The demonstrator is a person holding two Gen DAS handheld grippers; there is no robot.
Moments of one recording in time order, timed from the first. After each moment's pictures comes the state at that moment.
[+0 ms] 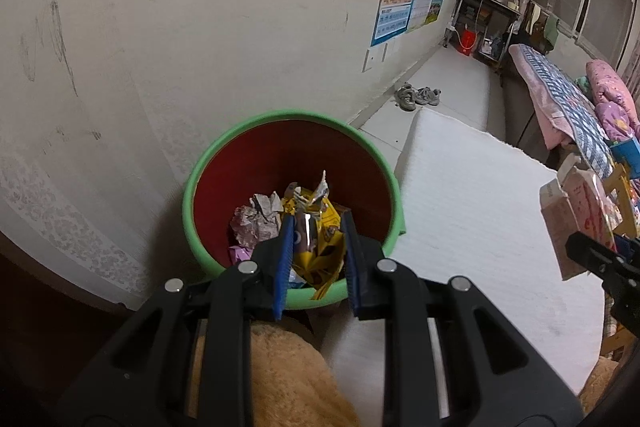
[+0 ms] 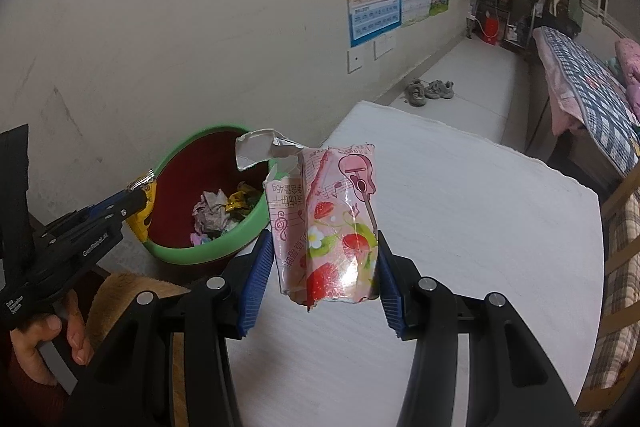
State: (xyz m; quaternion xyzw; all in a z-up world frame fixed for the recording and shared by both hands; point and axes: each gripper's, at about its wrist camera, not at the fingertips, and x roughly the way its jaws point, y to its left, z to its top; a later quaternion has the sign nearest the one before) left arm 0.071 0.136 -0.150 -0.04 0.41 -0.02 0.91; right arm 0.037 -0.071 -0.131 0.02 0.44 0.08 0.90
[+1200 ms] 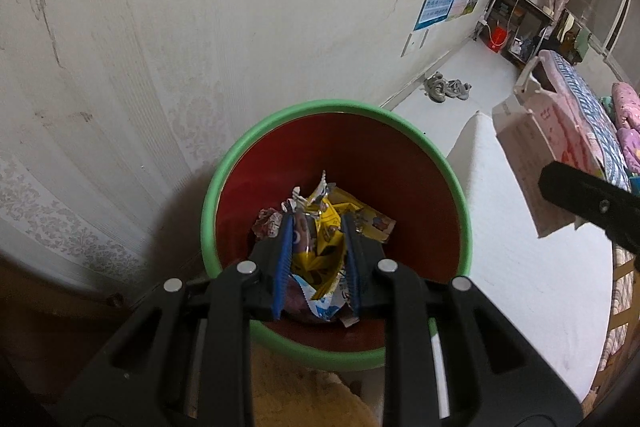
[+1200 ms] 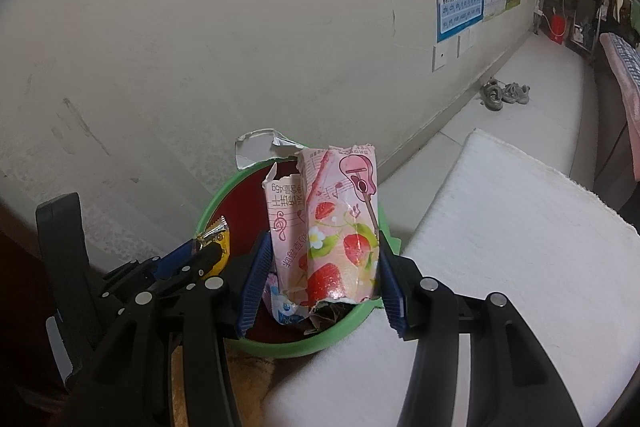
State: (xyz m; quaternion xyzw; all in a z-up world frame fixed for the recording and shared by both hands) left arm 0.127 0.185 -0.187 -0.08 0.46 0.02 0.89; right arm 0.143 0.028 -0.140 0.03 0.47 0.18 0.87
